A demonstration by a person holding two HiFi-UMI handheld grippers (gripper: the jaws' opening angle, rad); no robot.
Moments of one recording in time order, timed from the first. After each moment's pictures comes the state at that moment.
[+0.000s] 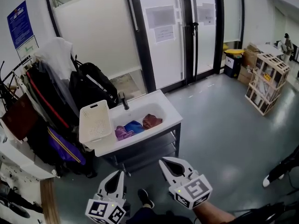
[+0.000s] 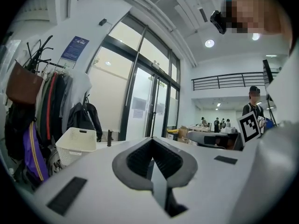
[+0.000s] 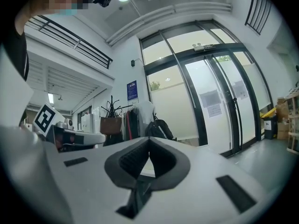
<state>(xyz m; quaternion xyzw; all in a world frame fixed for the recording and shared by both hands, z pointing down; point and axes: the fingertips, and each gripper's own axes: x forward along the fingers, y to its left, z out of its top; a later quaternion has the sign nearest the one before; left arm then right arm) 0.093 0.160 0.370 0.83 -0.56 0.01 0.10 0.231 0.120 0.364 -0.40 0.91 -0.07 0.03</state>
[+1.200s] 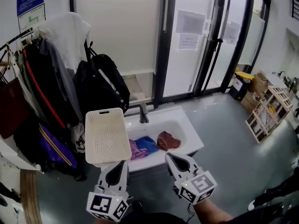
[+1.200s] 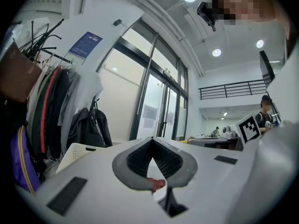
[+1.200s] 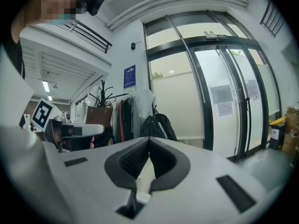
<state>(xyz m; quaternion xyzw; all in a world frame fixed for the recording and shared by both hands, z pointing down) -0.066 -0.047 0.343 0.81 -0.57 -0.05 0.09 0.072 -0.091 0.353 -0.39 0.92 -0.06 -0.04</state>
